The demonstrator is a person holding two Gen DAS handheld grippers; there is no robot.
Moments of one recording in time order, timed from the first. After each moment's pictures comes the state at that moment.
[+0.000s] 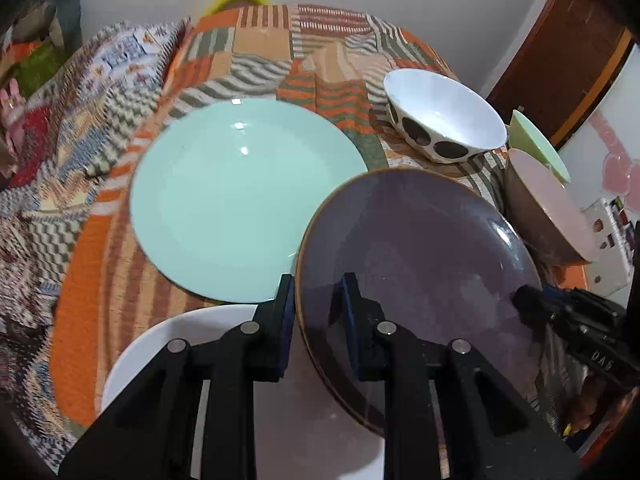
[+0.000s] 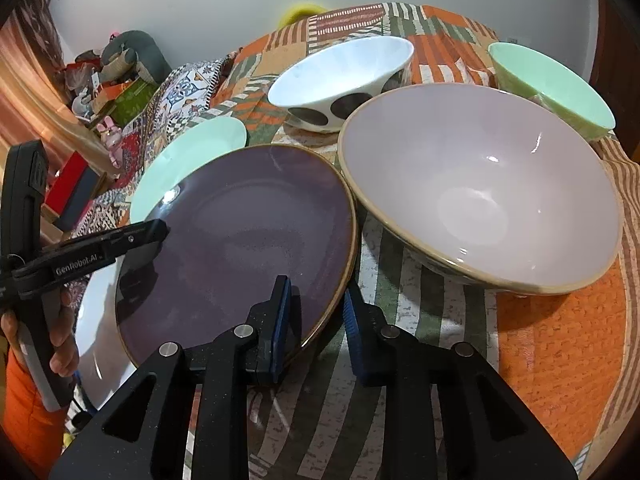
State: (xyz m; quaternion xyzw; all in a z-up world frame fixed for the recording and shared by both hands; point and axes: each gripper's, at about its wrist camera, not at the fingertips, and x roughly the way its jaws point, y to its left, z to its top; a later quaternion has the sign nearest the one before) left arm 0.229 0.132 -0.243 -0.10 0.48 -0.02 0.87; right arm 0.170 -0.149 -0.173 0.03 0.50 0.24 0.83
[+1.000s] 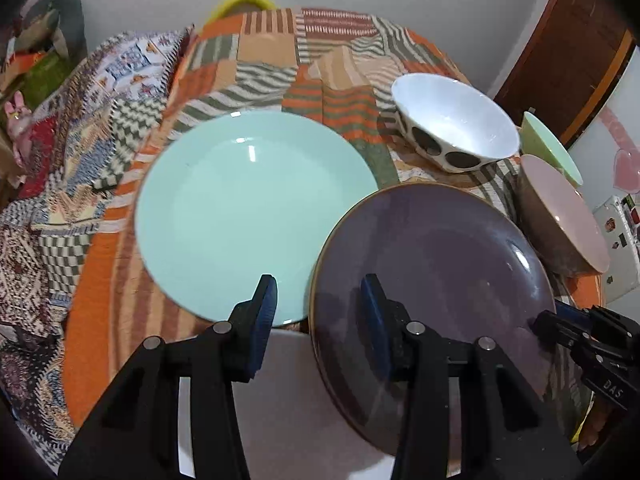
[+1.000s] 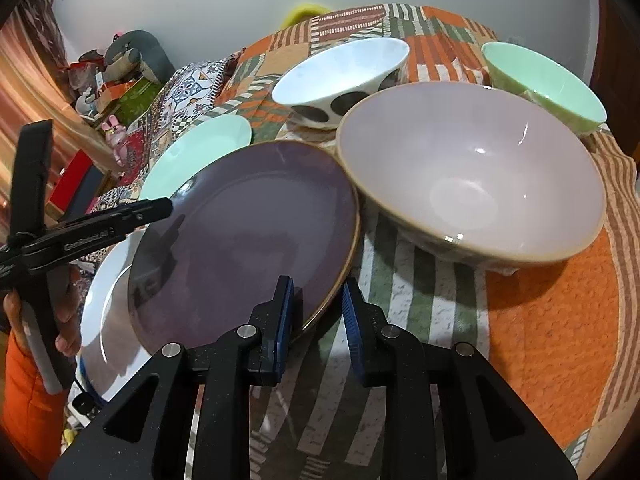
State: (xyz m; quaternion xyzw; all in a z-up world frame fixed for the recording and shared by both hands) left arm 0.248 0.135 -0.251 -0.10 0.50 0.00 0.86; right arm 0.162 -0.155 -0.169 0.03 0.50 0.25 0.83
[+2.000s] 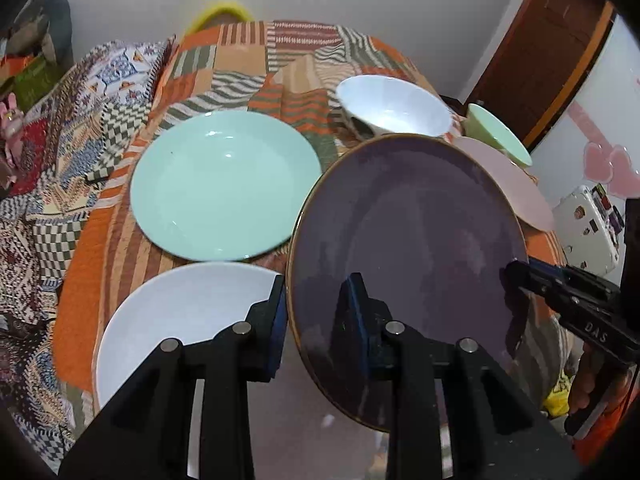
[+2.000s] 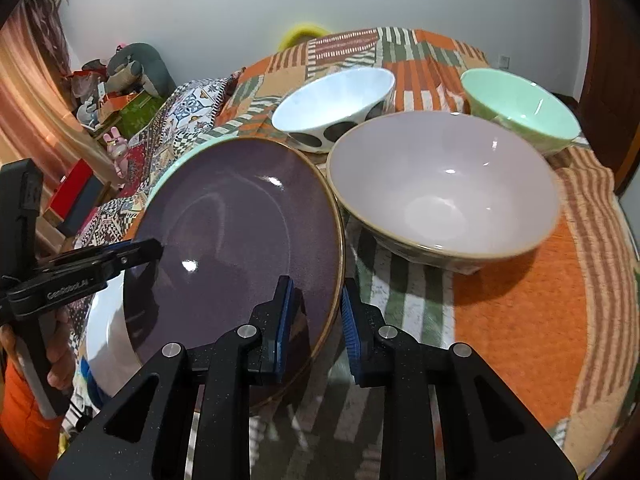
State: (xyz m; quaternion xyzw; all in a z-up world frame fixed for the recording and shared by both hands) left arm 0.181 0.103 -0.213 -0.10 0.47 -0.05 0.88; right arm 0.143 -0.168 -0.146 0.02 0.47 0.24 0.85
